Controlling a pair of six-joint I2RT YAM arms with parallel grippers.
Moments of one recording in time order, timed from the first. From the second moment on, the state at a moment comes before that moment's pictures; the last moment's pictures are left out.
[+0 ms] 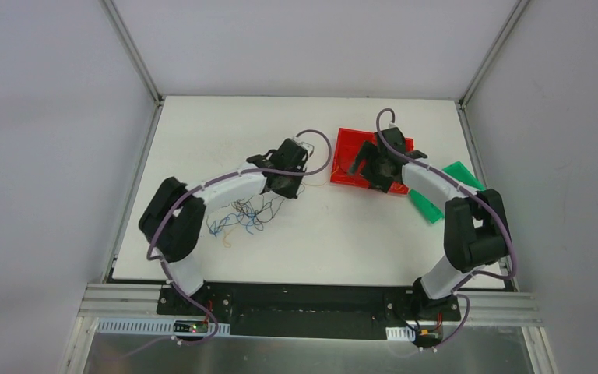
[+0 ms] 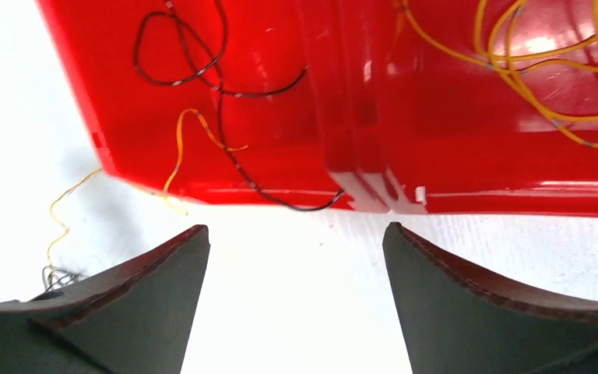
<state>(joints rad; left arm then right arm) -0.71 1.81 1.23 -0.43 -0.08 -0.23 0.33 1.64 1.08 -0.42 -0.03 0.77</state>
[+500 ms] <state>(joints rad) -0.71 1.20 1.35 -0.59 0.01 -0.25 0.51 1.16 0.81 -0.15 -0.32 0.65</state>
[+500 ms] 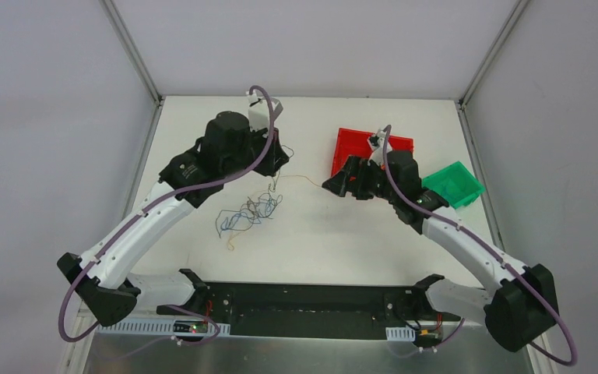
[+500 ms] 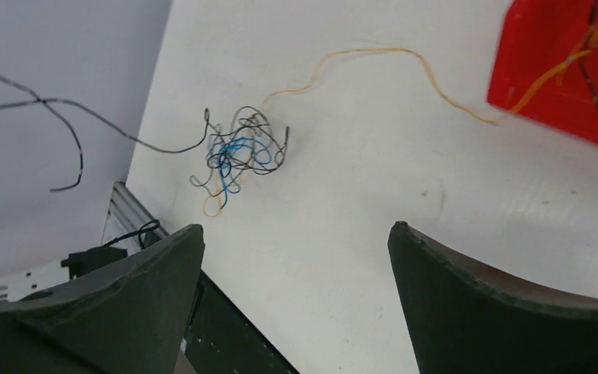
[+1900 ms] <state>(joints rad) -0.48 1.14 1.11 -0.57 0.22 -0.63 0.93 1.33 0.93 0.10 -0.12 0.74</state>
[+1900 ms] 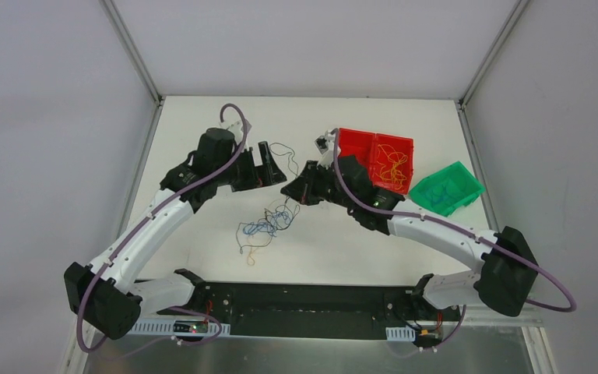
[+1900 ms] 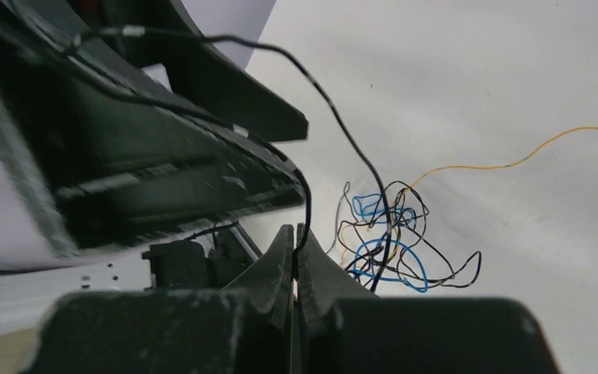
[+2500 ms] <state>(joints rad) -0.50 0.89 0.61 -0.28 0.29 -0.50 0.82 1.41 1.18 -0.24 -0.02 1.01</state>
